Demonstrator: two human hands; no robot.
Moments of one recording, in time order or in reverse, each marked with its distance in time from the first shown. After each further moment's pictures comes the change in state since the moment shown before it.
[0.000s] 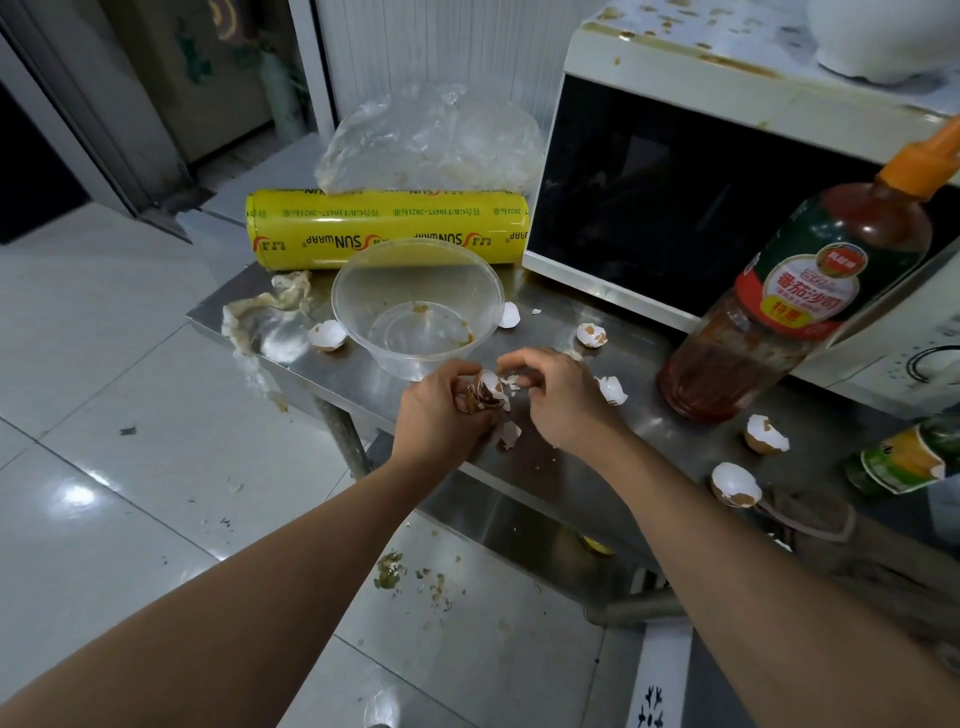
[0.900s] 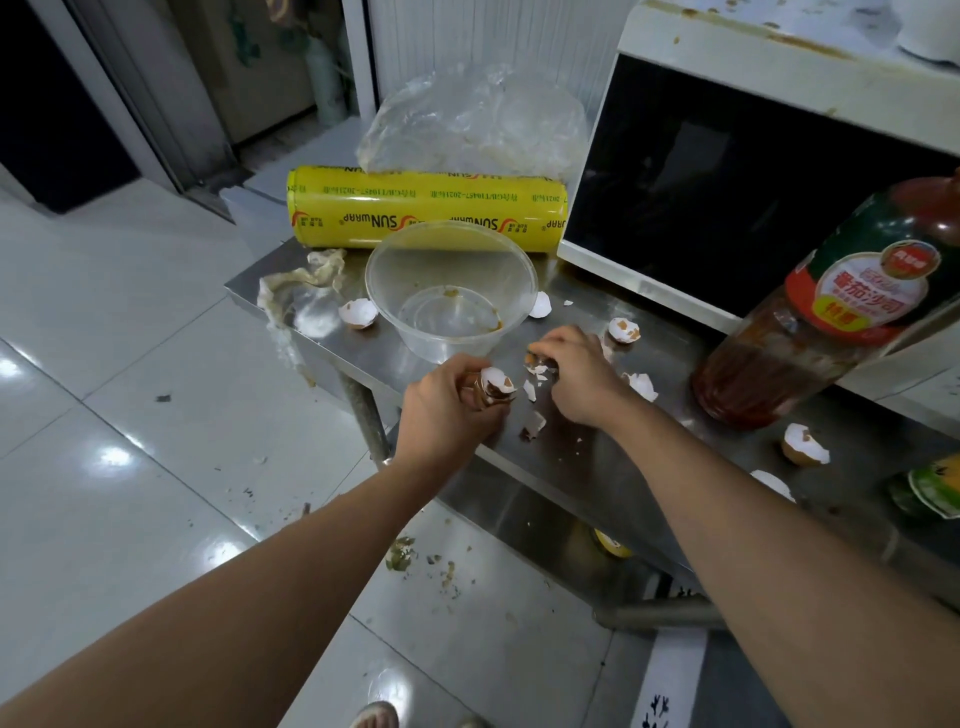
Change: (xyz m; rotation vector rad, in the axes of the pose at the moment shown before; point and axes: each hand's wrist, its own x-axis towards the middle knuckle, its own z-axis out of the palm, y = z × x) left_hand -0.017 -0.010 -0.010 -0.117 0.052 -0.057; right_hand 0.029 0.013 0.008 -0.294 -0.173 0.001
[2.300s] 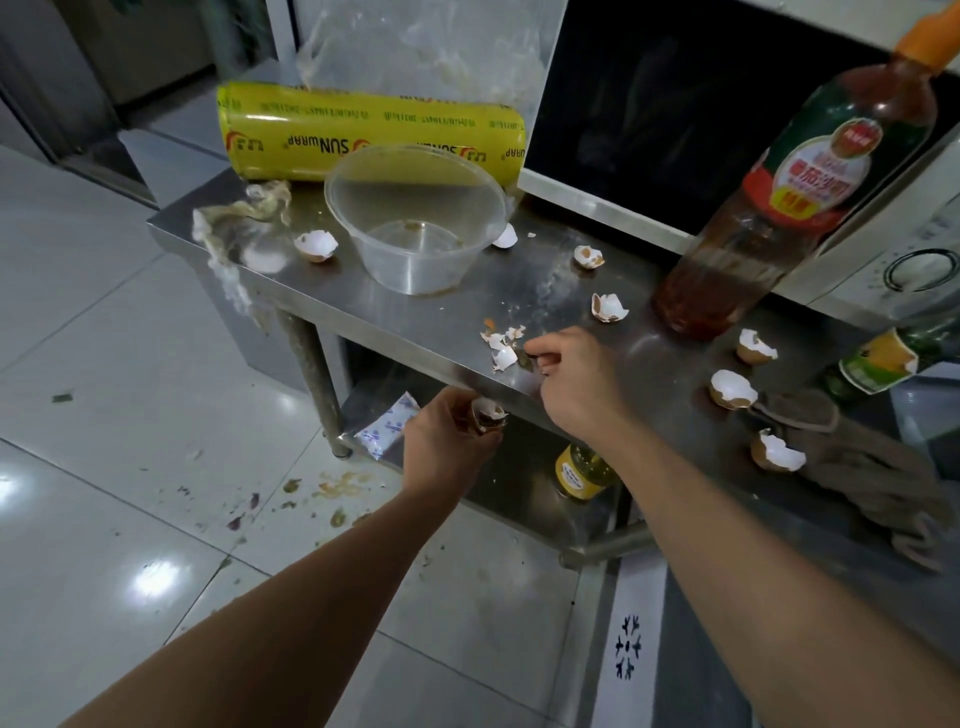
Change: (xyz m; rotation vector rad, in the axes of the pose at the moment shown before) left_hand -0.064 -0.066 0.049 -0.083 -0.124 -0.064; right_hand -0.088 -0.024 0.039 0.170 0.320 0.218
